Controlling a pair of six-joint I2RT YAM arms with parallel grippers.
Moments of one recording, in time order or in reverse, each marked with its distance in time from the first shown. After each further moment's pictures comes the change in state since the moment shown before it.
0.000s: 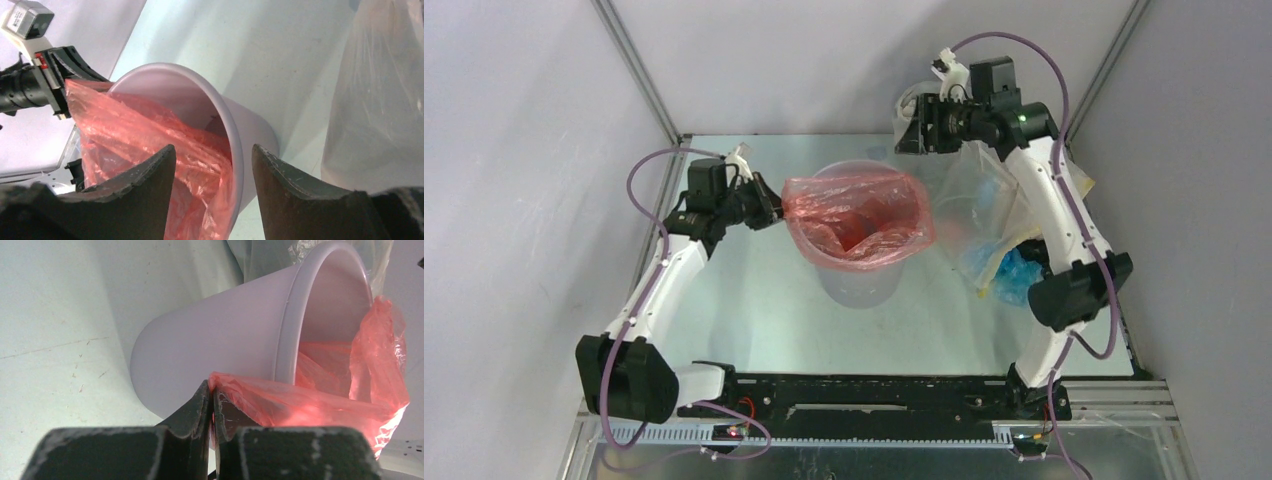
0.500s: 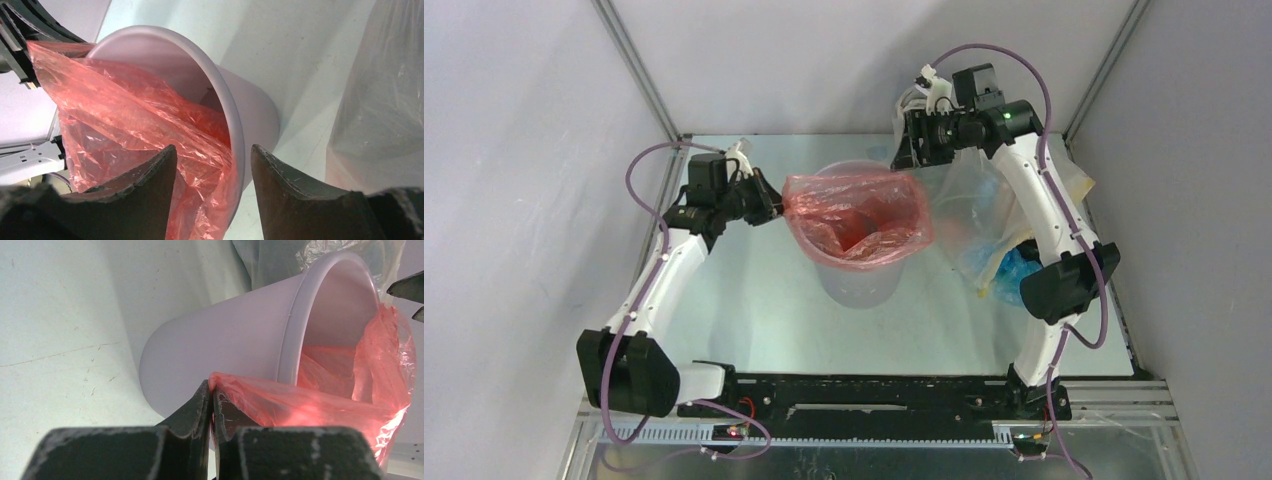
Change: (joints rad) left arm 0.000 0.029 0.053 -0.029 -0.030 0.031; right arm 0.037 0.105 0.098 -0.157 -0.001 -0.091
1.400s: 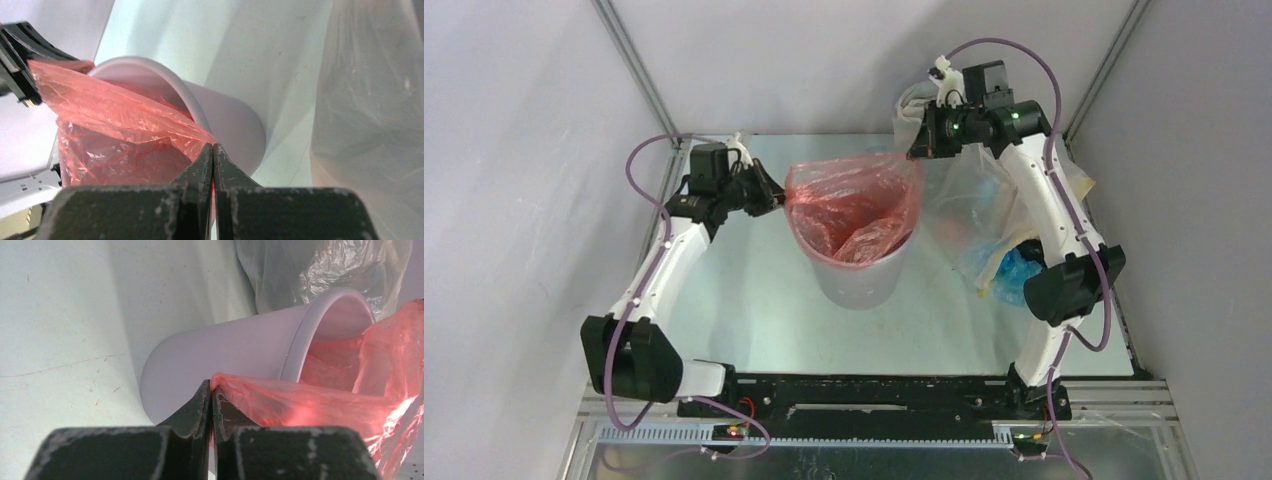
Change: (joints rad) left arm 0.002 0.060 0.071 -0.017 -0.039 -0.012; right arm -0.029 -0.022 -0.029 0.055 0.061 0.053
